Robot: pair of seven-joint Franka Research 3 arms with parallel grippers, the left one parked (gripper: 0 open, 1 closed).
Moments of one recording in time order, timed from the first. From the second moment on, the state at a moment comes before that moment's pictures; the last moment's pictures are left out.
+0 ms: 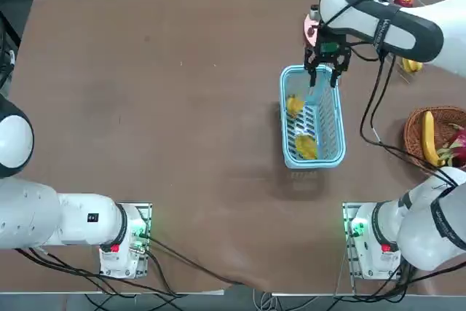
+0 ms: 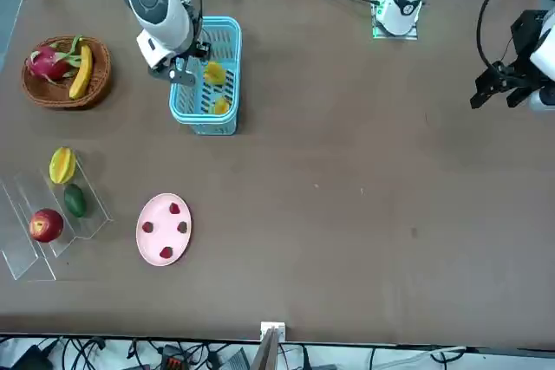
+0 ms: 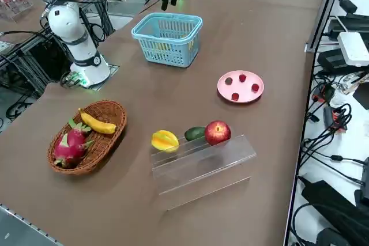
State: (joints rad) arm 0.73 -0.04 -0.20 -2.00 0.09 1.61 0.71
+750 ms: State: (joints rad) arm 0.18 0.14 -0.30 -1.69 0.02 1.67 0.14
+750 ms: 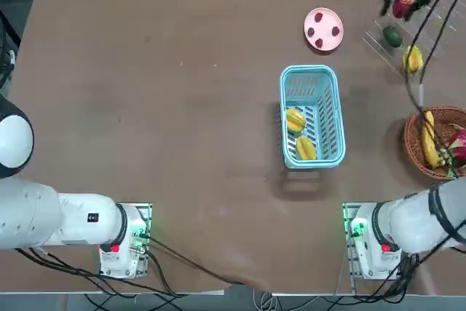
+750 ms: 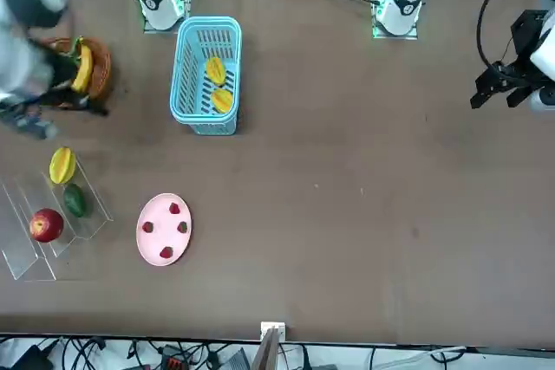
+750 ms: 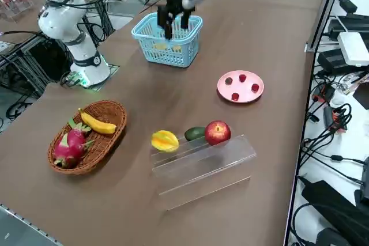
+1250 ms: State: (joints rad) arm -0.12 0.42 -0.30 -1.60 0.02 1.88 -0.36
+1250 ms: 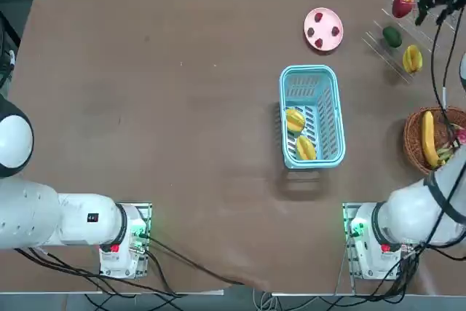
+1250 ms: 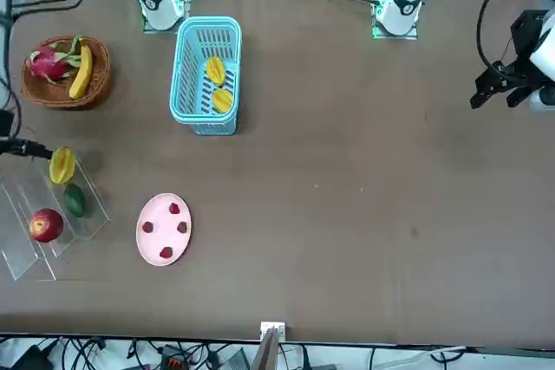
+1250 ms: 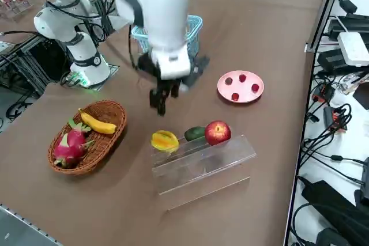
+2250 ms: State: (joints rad) arm -0.20 0.44 -0.29 -1.81 0.06 2.13 -0.48
